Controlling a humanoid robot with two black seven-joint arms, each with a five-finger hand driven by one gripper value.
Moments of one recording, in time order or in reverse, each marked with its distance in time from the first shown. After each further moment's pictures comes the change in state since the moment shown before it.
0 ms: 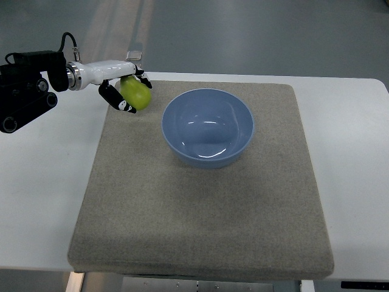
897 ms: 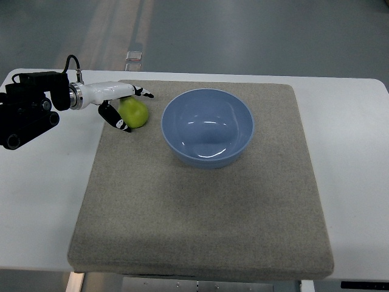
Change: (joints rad) left arm 0.076 -0.010 0.038 0.005 0.025 0.009 -0.001; right arm 0.000 0.000 0.000 0.000 0.000 0.000 0.000
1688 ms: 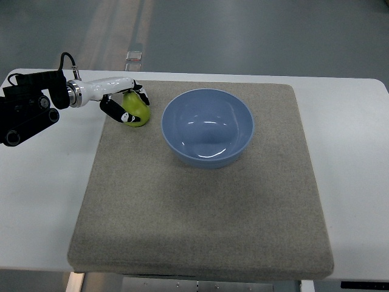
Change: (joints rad) left arm 0.010 0.000 -0.015 0.003 -0.126 0.004 0.001; right arm 0.000 0.000 0.000 0.000 0.000 0.000 0.000
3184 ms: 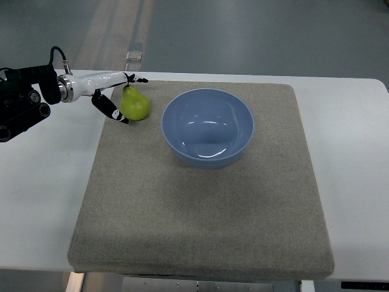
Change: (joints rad) left arm -0.006 0.019 -0.009 -0.009 -0.014 0.007 0.001; right arm 0.000 0.000 0.000 0.000 0.000 0.000 0.000
